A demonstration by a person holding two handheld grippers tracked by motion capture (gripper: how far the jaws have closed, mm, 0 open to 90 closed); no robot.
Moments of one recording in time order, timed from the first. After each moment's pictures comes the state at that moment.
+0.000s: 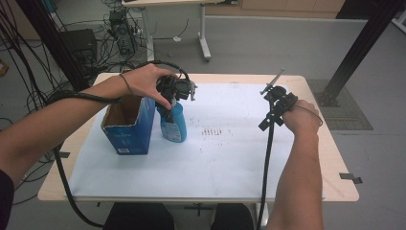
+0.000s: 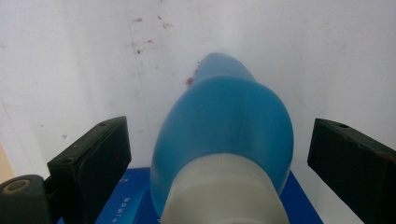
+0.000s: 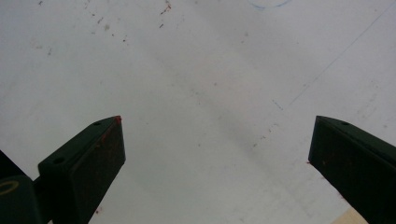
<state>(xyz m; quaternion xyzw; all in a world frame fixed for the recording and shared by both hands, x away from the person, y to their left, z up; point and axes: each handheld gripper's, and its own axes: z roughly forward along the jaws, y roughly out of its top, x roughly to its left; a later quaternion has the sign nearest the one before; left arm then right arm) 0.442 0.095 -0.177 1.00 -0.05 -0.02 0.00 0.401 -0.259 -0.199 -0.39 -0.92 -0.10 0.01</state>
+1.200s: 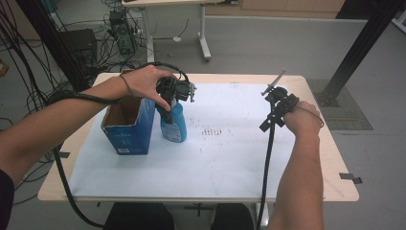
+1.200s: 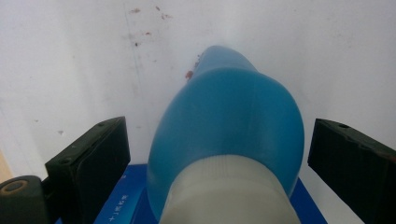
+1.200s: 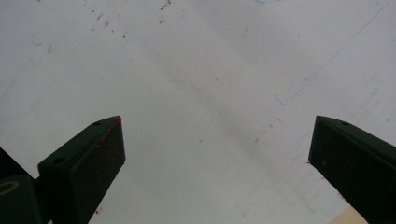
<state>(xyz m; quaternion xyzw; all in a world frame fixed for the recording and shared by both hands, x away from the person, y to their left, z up) 0.443 0.094 -0.183 1.00 -0.05 -0.03 -0.01 0.398 -0.262 -0.200 -0.39 -0.91 -0.10 0.01</state>
